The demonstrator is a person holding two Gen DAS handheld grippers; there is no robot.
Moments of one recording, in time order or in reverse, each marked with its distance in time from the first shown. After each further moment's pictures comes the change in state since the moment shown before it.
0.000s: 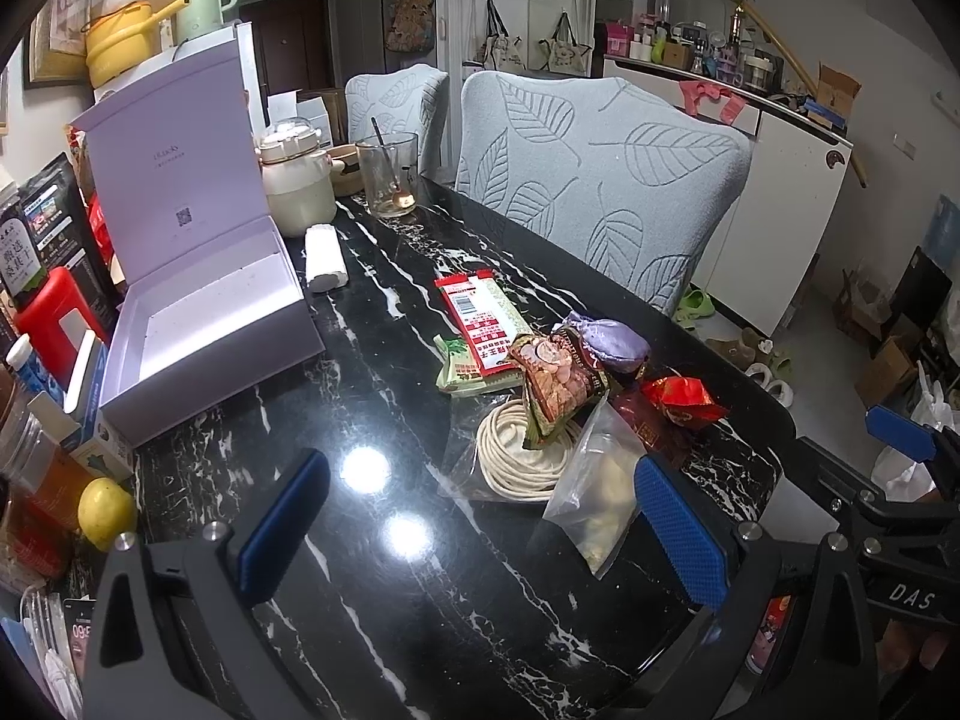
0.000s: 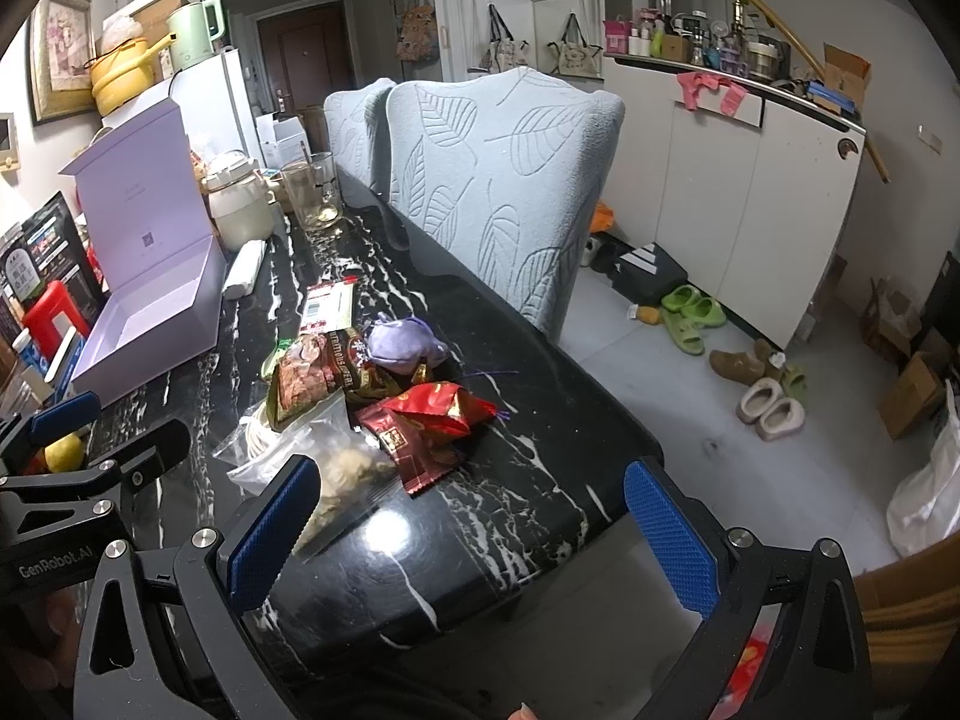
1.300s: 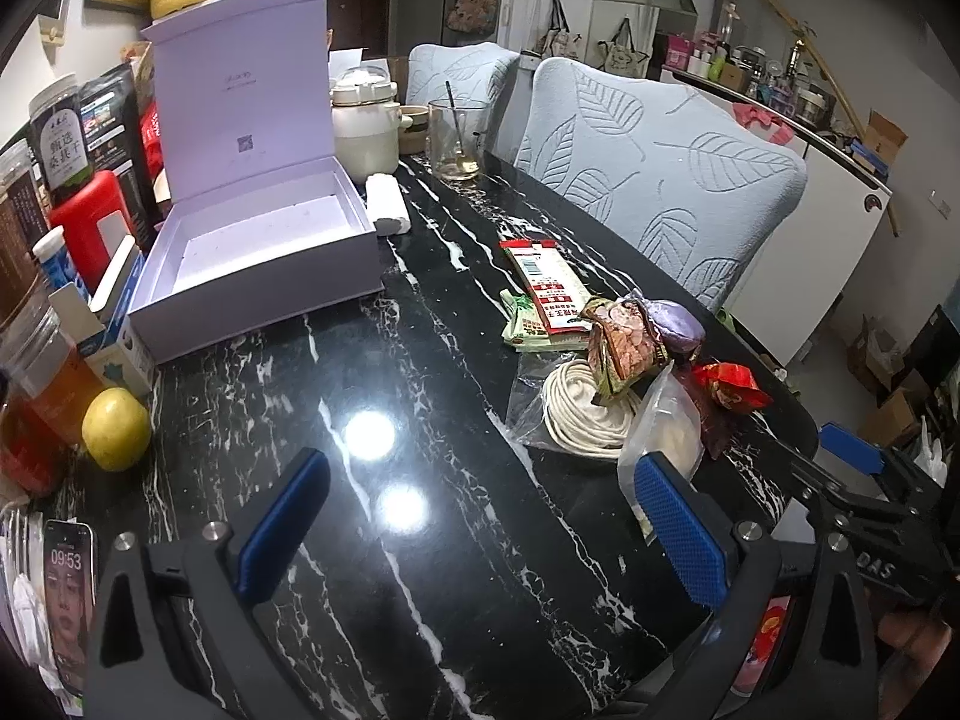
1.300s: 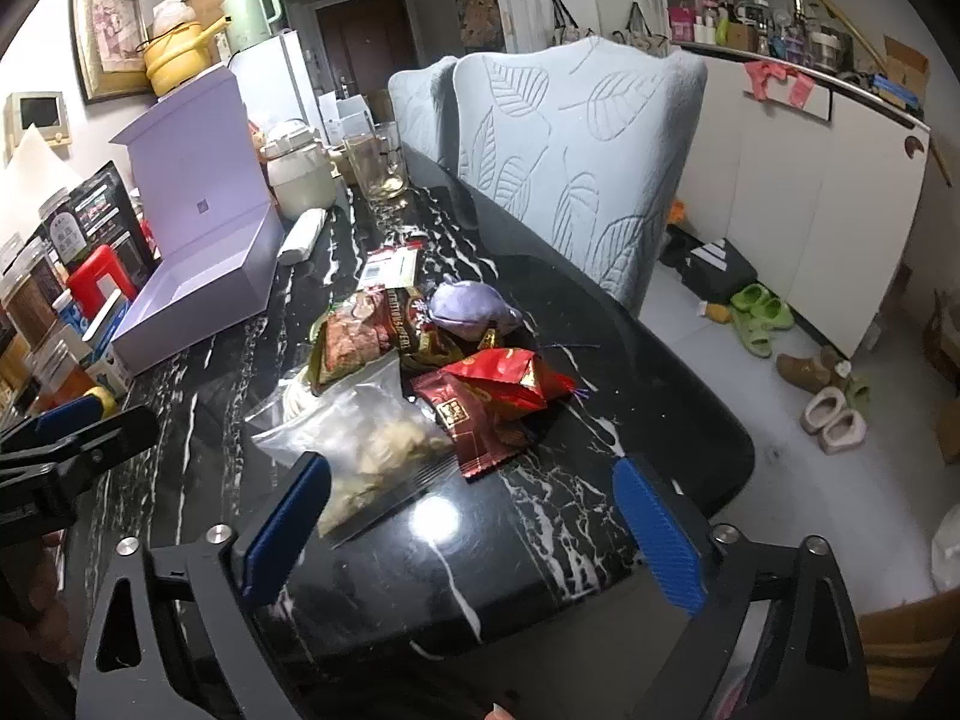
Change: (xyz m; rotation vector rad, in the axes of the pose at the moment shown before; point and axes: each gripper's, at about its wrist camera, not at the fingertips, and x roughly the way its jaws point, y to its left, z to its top) left arm 0.000 0.041 -0.028 -0.153 0.026 0.034; right arm 0.040 0.003 -0.017 -0.048 0.029 0.181
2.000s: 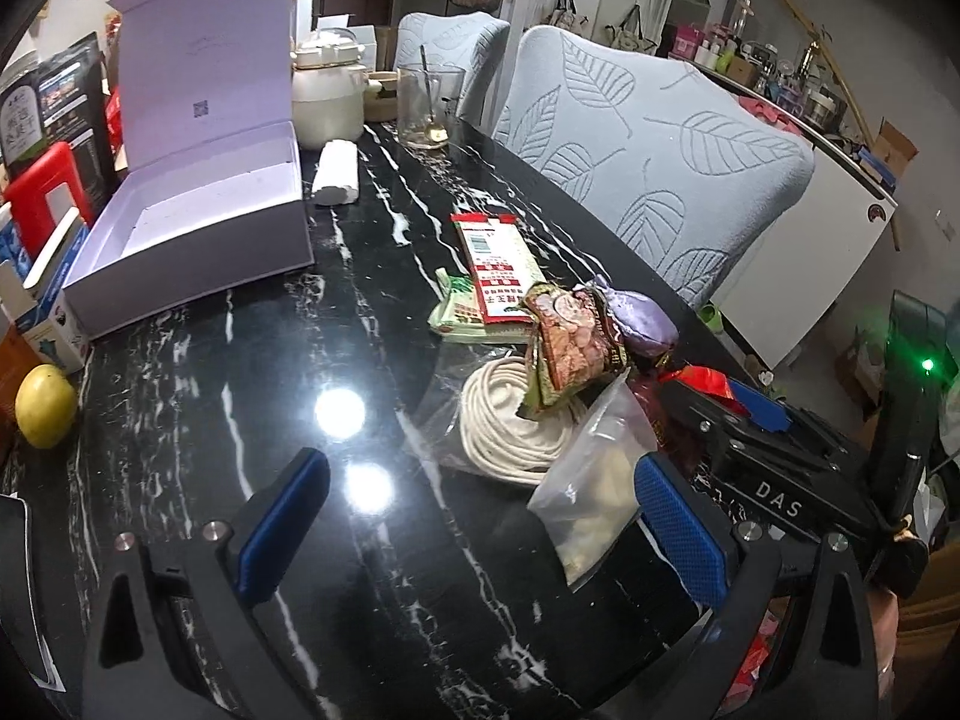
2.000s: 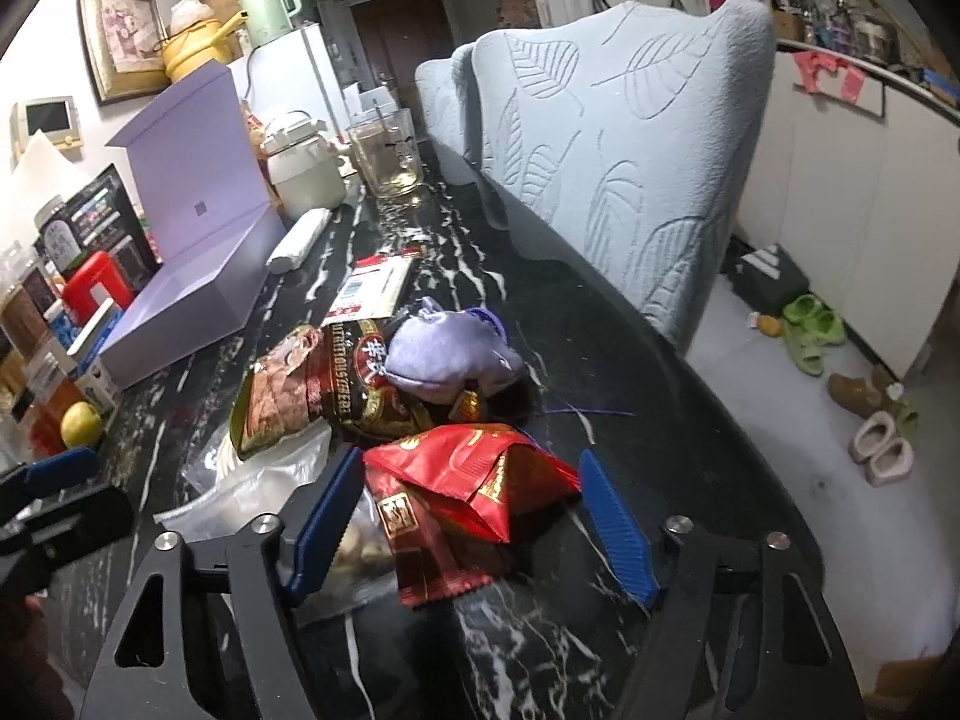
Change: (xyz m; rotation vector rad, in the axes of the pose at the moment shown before) left arm 0.041 -0.045 0.007 -0.050 0.063 -0.035; right arm 0.072 -0.033 0.030 -0.038 0.012 0.146
